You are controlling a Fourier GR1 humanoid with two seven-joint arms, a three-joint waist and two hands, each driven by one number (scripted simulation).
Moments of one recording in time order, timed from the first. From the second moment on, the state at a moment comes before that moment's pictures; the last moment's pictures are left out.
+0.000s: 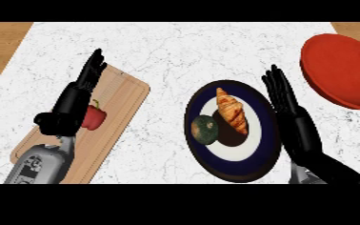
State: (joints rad) left arm -0.23 0.34 -0.21 -1.55 0.08 0.16 -0.03; right arm -0.06 -0.21 0.22 -1.71 -0.10 -0.12 -0.22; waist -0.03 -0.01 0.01
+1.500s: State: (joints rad) left arm -0.17 0.31 0.01 -1.55 0.40 0.02 0.02; right arm -0.73 -0.39 0.46 -1.23 0.62 0.43 0.77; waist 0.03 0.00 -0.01
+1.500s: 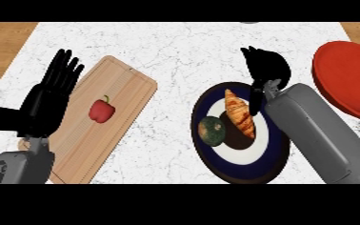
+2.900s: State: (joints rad) left arm -0.12 0.28 0.06 -1.59 0.37 0.00 0.02; right arm -0.66 -0.17 0.45 -1.34 0.70 0.65 0.96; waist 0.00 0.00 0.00
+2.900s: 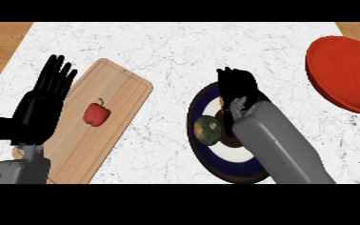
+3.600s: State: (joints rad) left arm -0.12 0.26 0.10 -1.61 0.36 -0.04 0.05; right arm -0.59 -0.11 0.41 -1.24 0.90 0.62 0.85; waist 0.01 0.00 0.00
